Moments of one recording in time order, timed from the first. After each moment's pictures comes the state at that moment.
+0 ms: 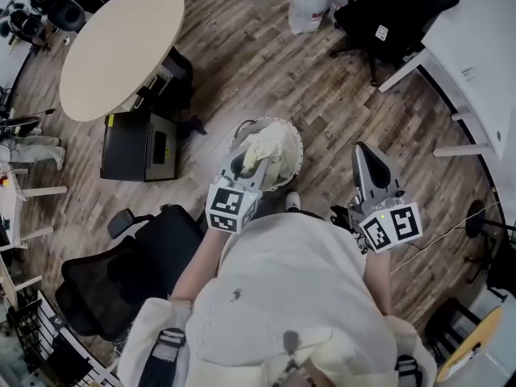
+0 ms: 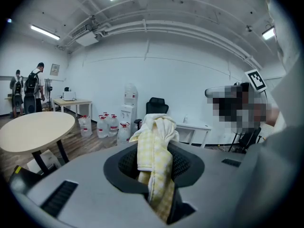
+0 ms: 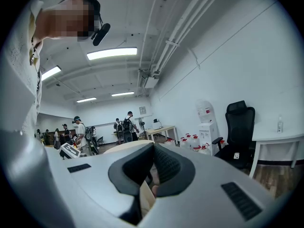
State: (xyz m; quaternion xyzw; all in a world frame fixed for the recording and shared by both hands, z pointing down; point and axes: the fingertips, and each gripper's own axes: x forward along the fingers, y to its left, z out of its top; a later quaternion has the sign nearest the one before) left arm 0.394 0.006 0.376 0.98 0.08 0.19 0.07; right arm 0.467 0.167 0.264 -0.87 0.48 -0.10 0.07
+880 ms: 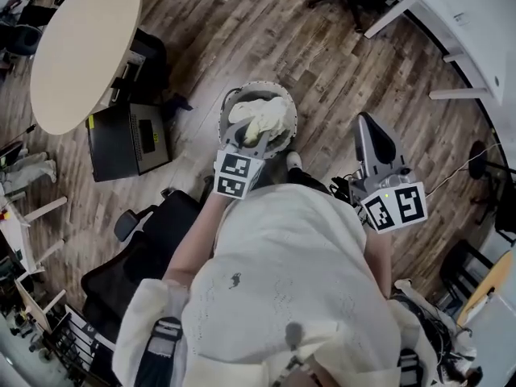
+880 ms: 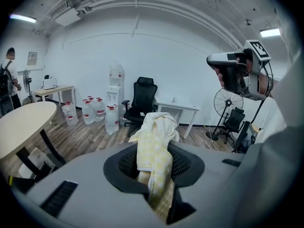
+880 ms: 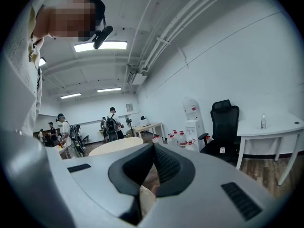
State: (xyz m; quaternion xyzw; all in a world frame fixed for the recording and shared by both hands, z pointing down) left arm 0.439 0.002 0.496 0.94 0.17 0.30 0.04; right arm 0.499 0.153 0.302 -0.91 0.40 -0.13 0.07
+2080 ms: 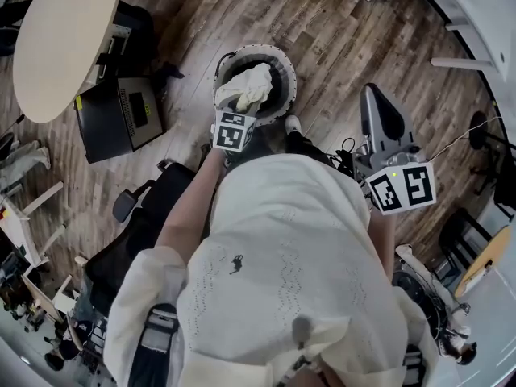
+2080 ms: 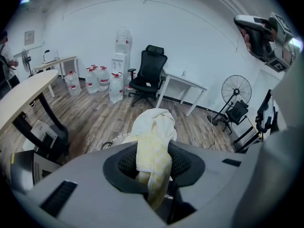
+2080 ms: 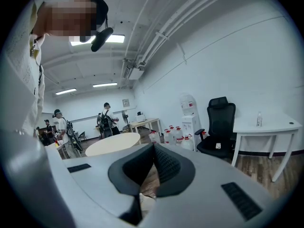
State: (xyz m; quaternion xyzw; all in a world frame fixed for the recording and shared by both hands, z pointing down) left arm 0.408 -0.036 0.656 0.87 0.16 0.46 0.07; right arm 0.497 0.131 0.336 -0.91 0.37 -0.16 0.05
